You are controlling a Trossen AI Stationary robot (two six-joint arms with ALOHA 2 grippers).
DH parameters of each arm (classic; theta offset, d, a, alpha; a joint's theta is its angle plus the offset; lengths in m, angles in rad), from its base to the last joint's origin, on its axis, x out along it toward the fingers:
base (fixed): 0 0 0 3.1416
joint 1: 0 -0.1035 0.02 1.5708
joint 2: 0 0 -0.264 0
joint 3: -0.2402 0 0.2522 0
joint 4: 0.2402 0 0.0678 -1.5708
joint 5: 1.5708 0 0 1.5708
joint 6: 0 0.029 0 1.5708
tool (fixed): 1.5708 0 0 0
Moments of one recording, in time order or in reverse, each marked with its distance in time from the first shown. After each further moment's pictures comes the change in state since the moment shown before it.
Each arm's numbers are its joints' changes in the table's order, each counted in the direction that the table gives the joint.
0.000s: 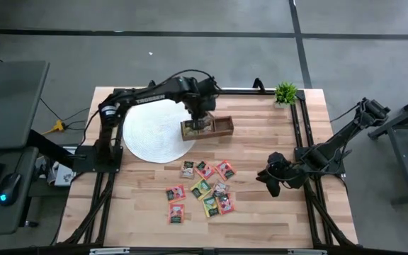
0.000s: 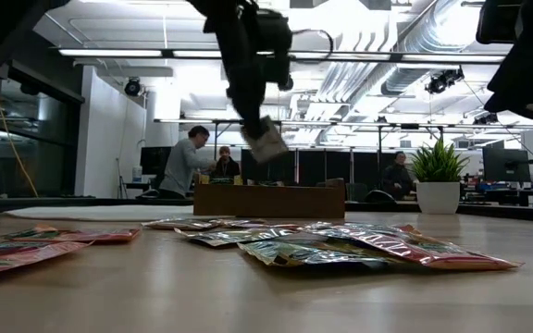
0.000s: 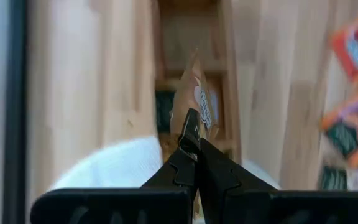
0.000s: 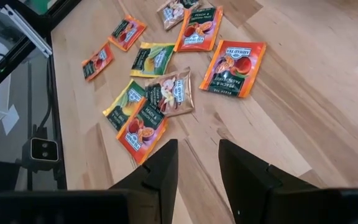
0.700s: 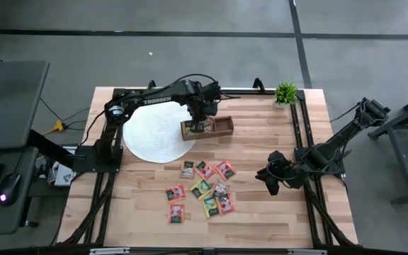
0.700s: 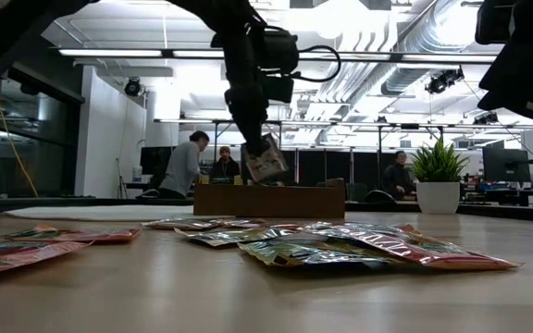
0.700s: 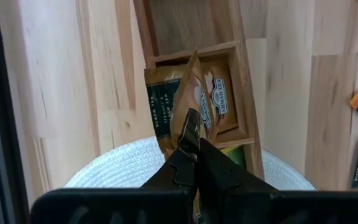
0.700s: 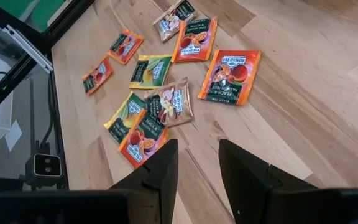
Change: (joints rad) left arm 0.001 0.078 -0.002 -0.004 -0.027 0.110; right arm 0.000 0.000 0.000 -0.008 0.038 0.044
